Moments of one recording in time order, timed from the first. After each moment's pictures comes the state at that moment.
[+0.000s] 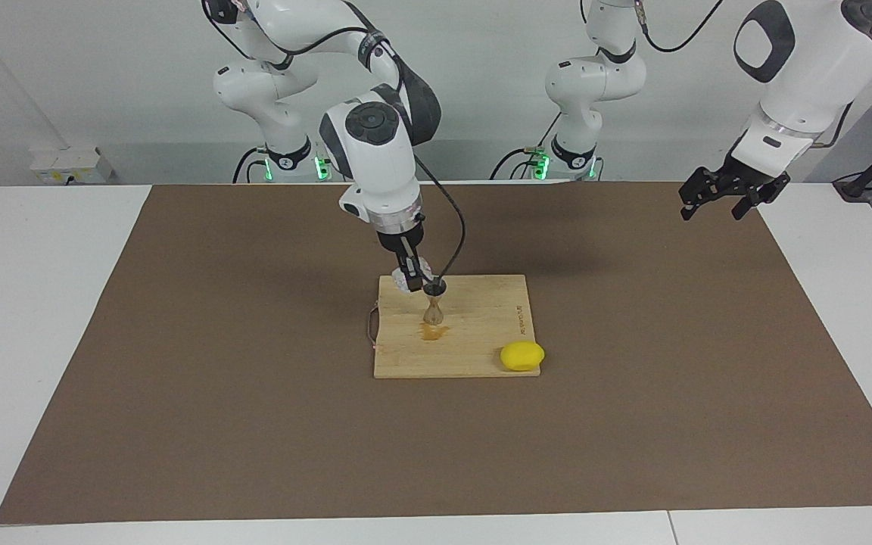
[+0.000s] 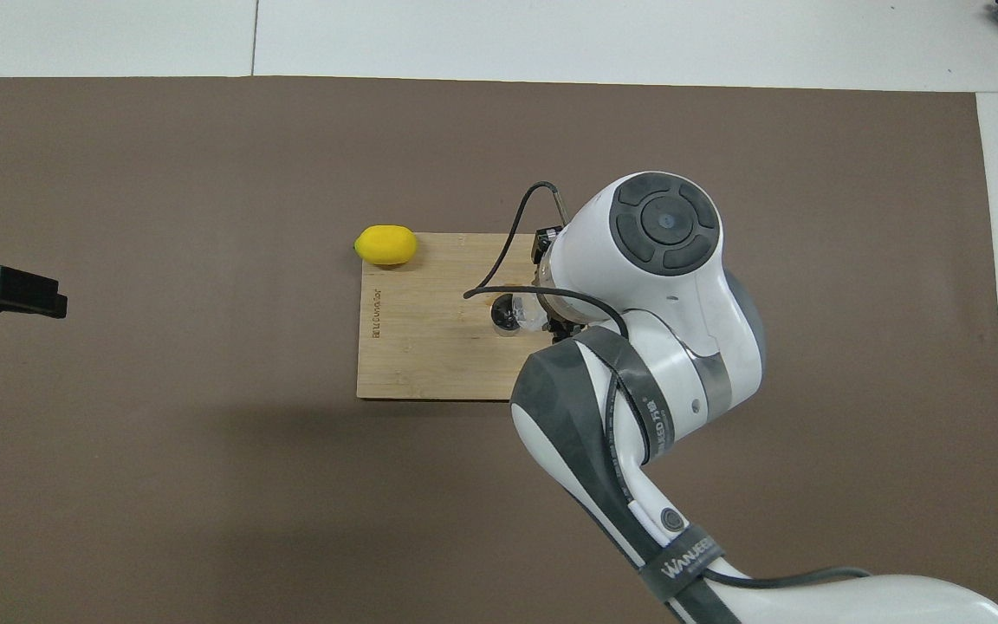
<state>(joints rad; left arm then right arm) 0.08 -0.07 -0.05 -1.73 -0.03 1.63 0.07 0.53 0.27 -0.03 -1.67 0.11 2.03 1.81</state>
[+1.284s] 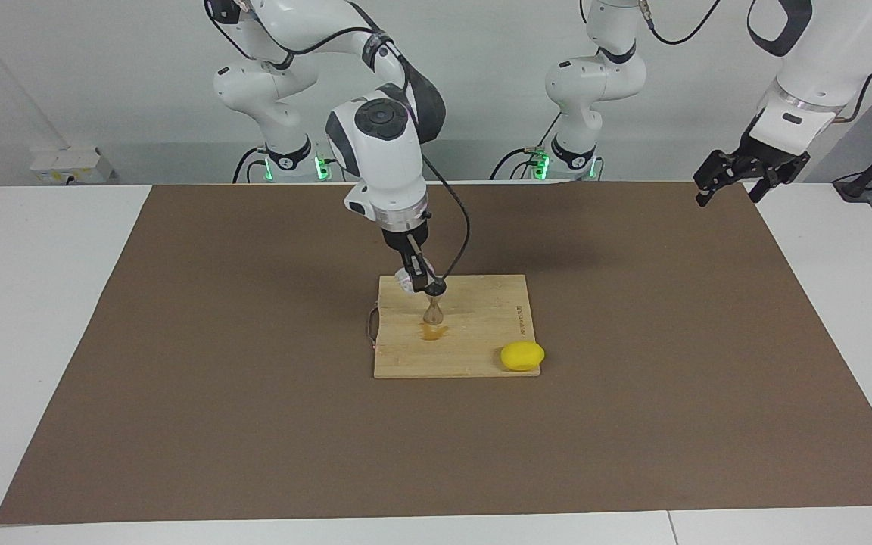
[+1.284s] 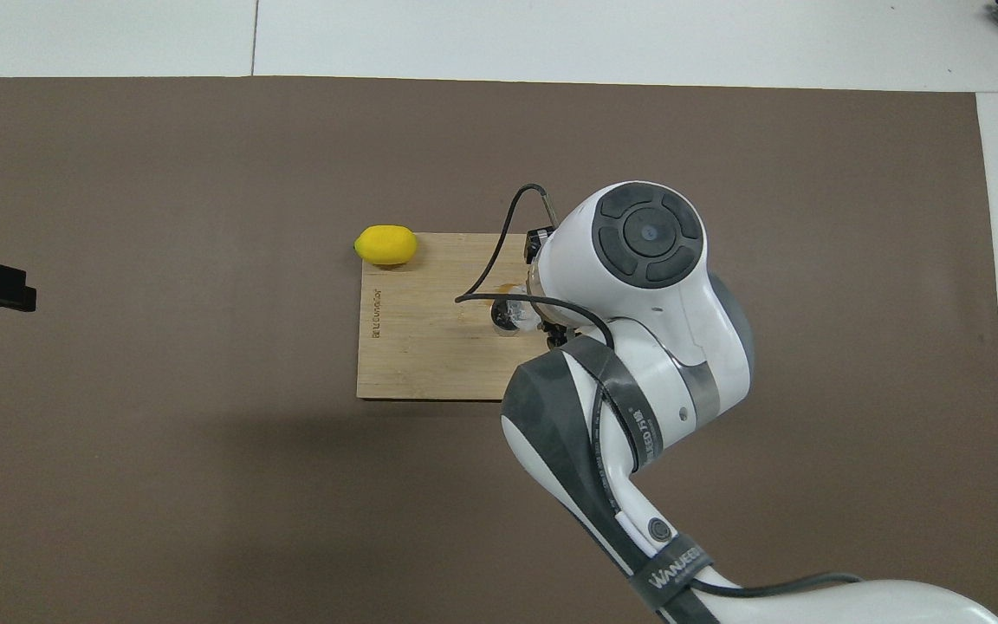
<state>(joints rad) 0.08 -0.07 -0.05 -1.67 0.01 1.60 0.04 0.55 0.28 -0.03 -1.67 0.08 2.05 1.81</state>
